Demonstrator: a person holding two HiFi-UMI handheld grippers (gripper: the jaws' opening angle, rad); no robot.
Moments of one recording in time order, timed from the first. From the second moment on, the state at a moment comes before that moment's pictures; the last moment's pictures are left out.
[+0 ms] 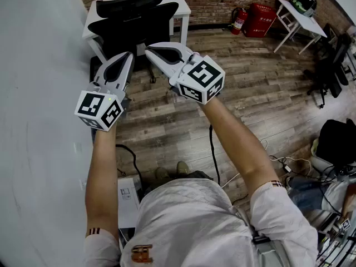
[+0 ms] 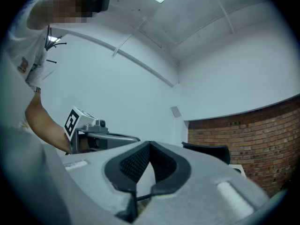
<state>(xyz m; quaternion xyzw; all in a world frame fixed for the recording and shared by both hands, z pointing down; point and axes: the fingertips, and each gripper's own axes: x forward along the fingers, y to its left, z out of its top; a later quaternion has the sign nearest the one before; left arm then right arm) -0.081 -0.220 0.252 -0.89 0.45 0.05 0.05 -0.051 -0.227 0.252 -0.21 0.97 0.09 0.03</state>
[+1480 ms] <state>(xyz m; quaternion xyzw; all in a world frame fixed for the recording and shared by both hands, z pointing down) -0.071 -0.267 0.258 -0.87 0.50 0.03 0.06 -0.018 -0.281 0.256 -0.18 0.98 0.09 0.04</state>
